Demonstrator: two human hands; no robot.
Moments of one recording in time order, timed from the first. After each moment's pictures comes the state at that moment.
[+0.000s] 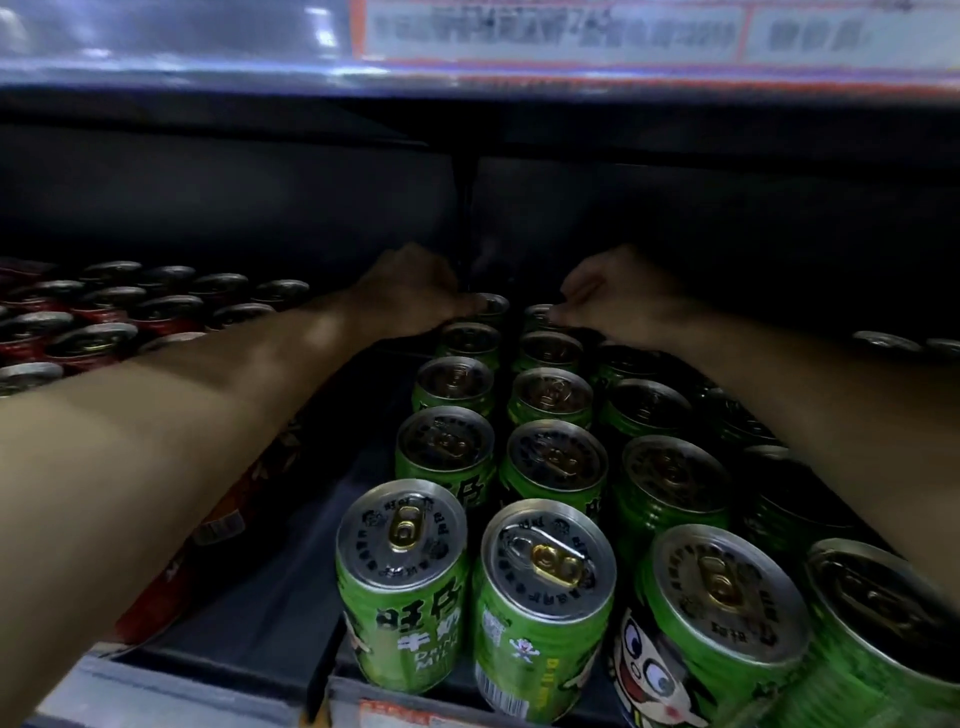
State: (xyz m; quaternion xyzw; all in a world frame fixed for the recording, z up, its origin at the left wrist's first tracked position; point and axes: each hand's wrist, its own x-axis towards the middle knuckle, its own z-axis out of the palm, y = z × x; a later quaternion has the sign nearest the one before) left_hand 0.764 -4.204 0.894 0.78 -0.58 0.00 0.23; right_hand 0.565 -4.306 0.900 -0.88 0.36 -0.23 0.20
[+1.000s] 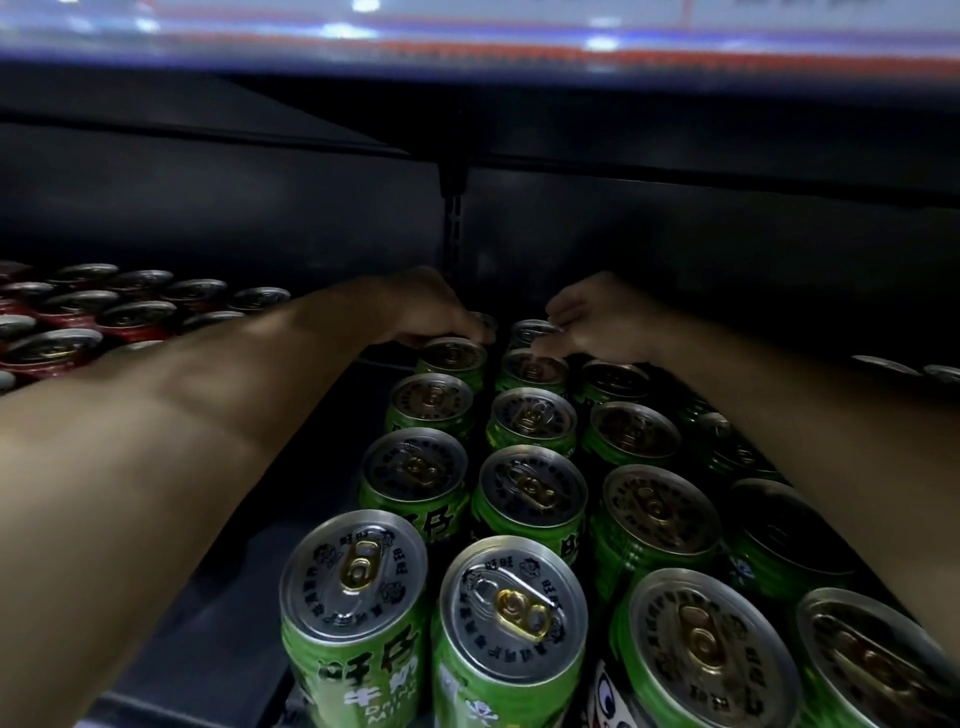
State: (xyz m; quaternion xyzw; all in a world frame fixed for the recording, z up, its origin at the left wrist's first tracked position) left_hand 0.759 -4.242 0.890 0.78 -0.52 -0.20 0.28; right_hand 0.573 -4.329 0.896 -0.89 0.35 -0.16 0.23
